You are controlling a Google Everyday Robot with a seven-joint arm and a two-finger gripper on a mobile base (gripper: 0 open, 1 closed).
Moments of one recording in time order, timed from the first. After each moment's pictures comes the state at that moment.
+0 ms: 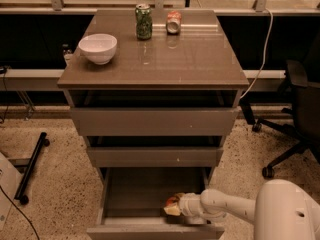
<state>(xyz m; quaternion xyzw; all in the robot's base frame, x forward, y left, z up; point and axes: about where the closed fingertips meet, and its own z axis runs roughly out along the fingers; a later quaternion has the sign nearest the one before) 0.554 -0.079 0.181 -0.37 0.85 0.23 0.30</state>
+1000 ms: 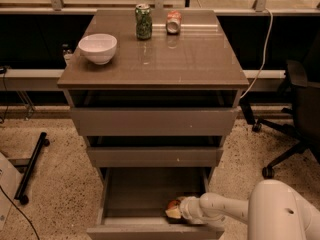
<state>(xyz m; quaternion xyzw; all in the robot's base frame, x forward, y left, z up) 0.549 -0.090 0.147 -0.35 0.87 0.21 0.28</state>
